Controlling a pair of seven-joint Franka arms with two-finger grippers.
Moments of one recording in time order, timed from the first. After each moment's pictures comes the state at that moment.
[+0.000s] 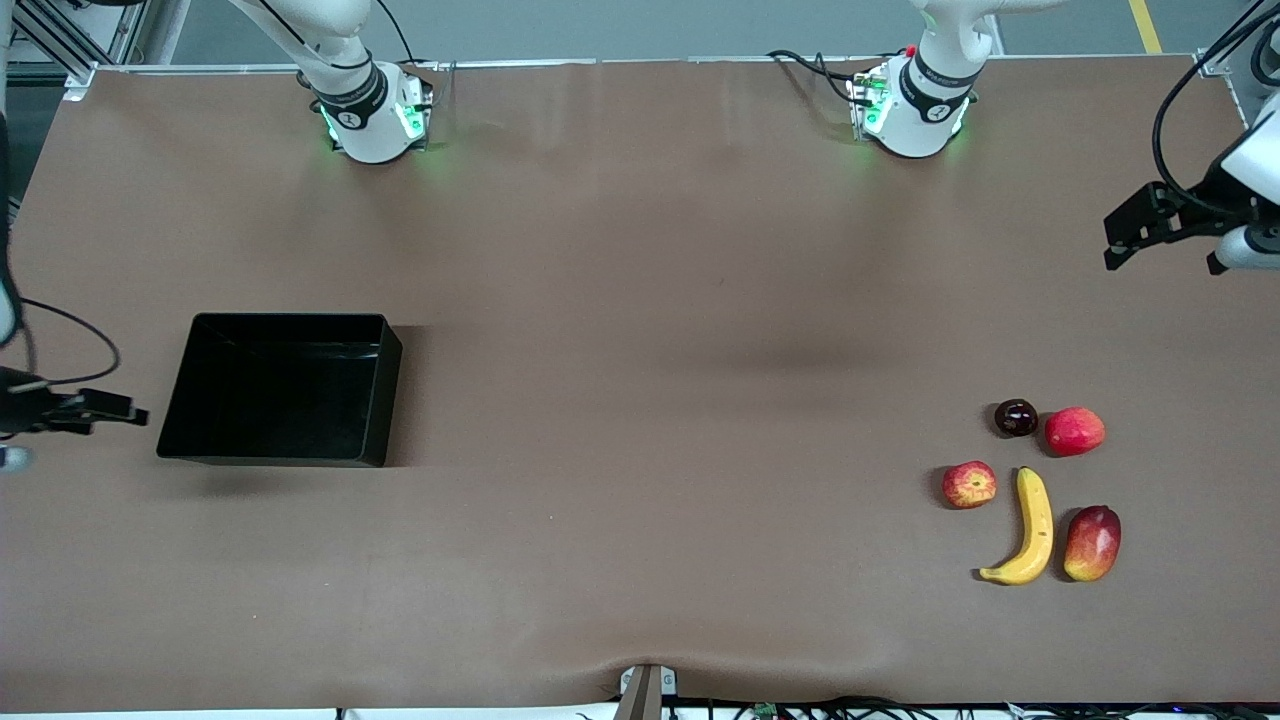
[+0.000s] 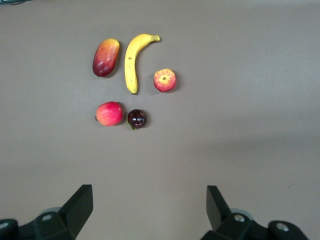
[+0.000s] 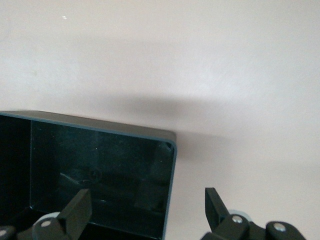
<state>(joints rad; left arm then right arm) 0.03 -0.04 -0.10 -1.56 0.06 1.59 0.03 -0.39 0.51 0.05 -1.44 0.10 1.88 -0.52</state>
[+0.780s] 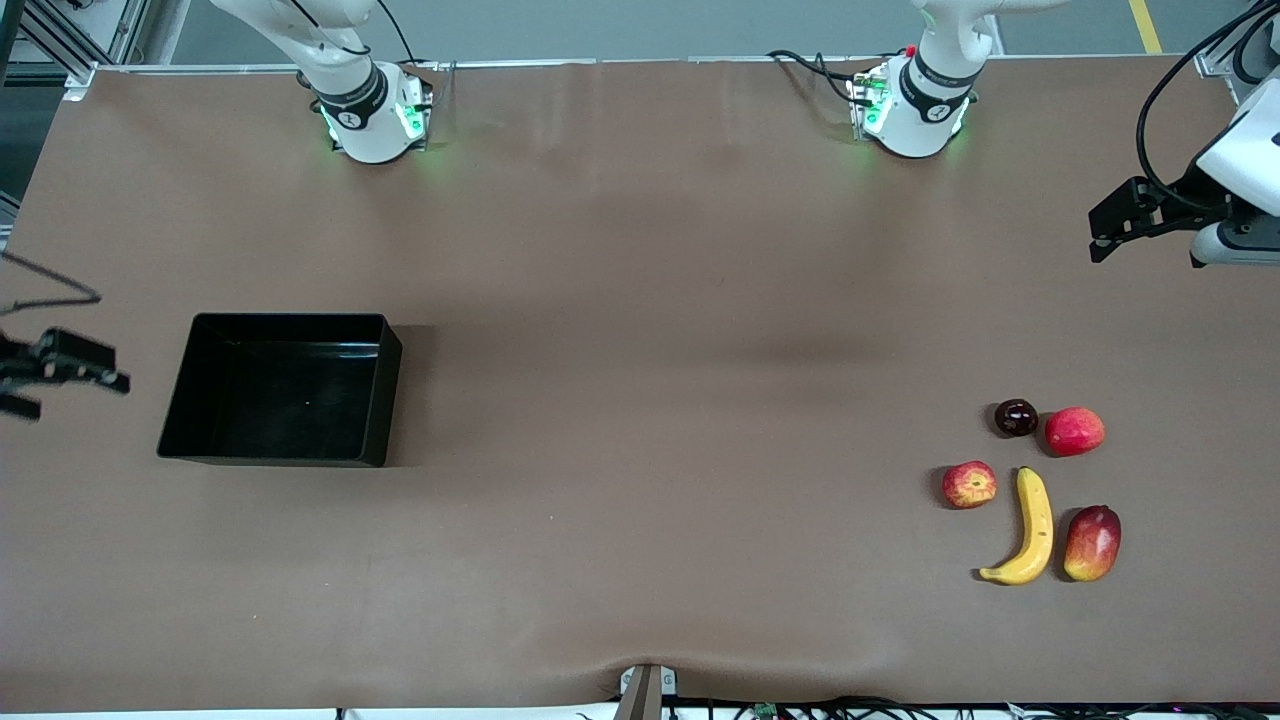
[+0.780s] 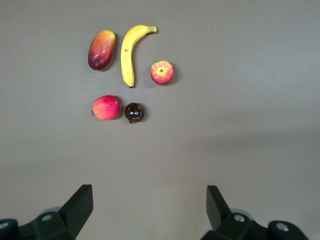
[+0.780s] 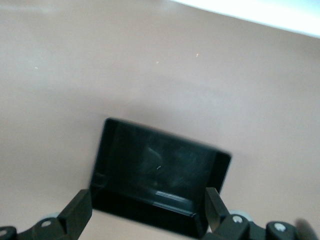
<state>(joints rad) 0.02 -0.04 -0.10 -1.59 0.06 1.58 0.03 -0.14 0.34 0.10 -1.18 0.03 1.52 -0.26</state>
